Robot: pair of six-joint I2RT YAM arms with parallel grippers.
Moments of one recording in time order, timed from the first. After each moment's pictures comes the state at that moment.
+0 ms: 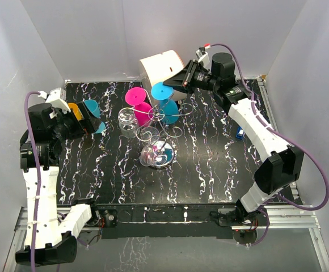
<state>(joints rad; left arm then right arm) 0.10 0.91 1.30 -0.92 0.29 -0.28 0.37 1.61 1.62 -0.17 -0.68 1.05</state>
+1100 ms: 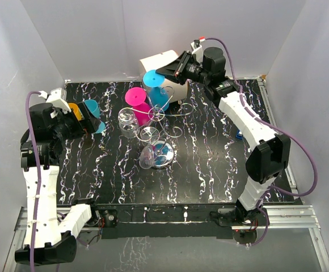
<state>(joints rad) 0.09 0.91 1.30 -0.92 0.26 -0.27 0.40 1.74 1.75 -0.06 -0.61 1.13</state>
